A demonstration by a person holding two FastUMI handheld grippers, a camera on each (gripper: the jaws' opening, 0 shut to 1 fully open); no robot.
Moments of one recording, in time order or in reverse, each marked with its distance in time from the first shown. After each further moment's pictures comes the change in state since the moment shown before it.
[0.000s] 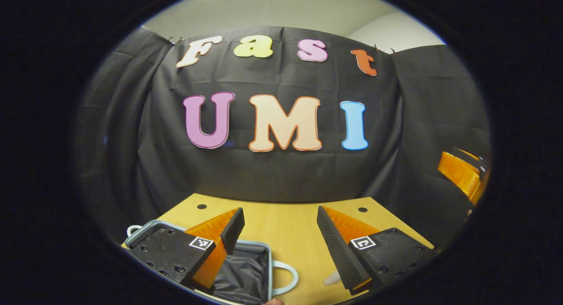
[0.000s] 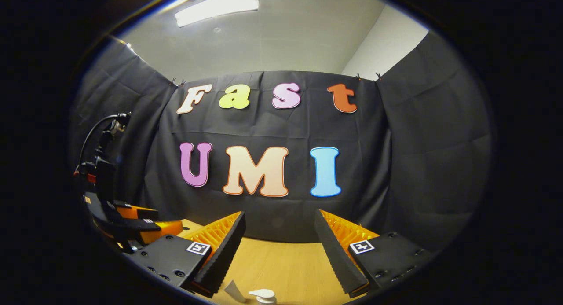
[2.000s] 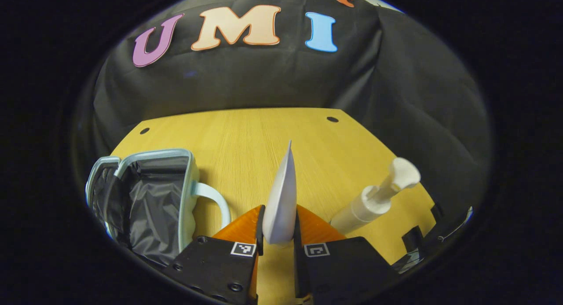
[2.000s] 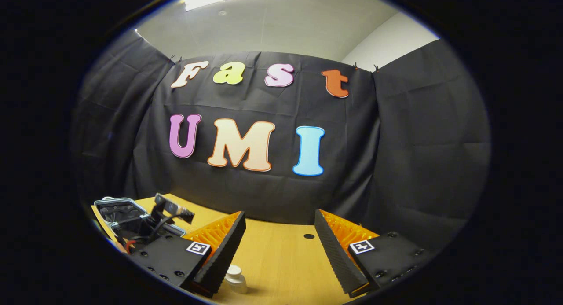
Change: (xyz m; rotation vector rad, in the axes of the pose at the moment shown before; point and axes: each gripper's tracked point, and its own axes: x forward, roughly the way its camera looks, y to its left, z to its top) left arm 0.021 -0.081 -0.209 0.011 0.508 -0.202; right arm -0.017 -0.035 -0.064 -0.091 0.136 -0.051
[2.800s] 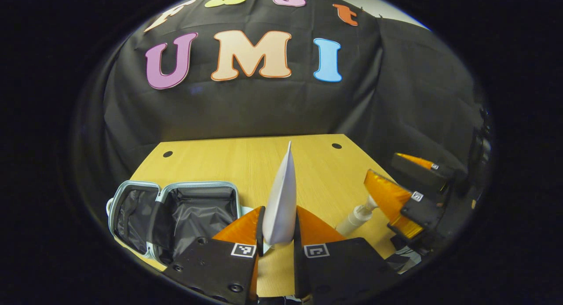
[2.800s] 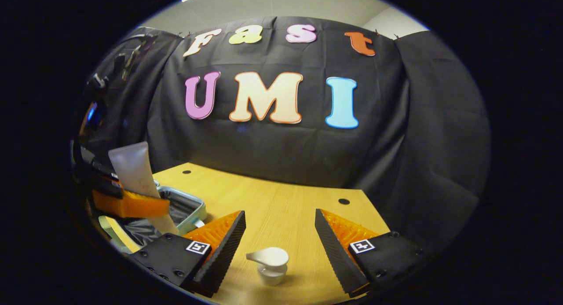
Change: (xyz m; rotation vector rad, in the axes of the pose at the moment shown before) left arm -0.088 0.046 0.052 -0.010 -0.086 0.030; right arm 0.035 0.083 -0.142 0.006 0.276 0.121
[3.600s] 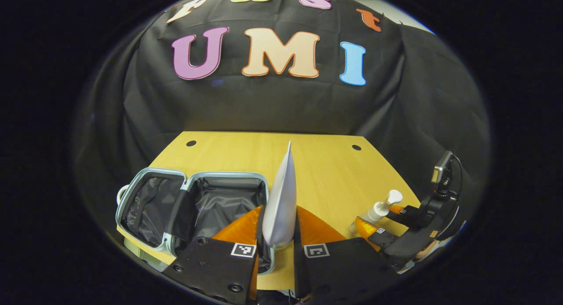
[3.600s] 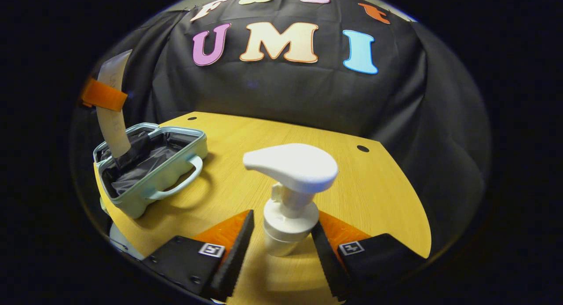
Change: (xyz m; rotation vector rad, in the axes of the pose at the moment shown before) left arm -0.028 0.065 -0.007 -0.065 0.023 0.126; right arm 0.013 0.014 -0.136 -0.025 0.268 0.035
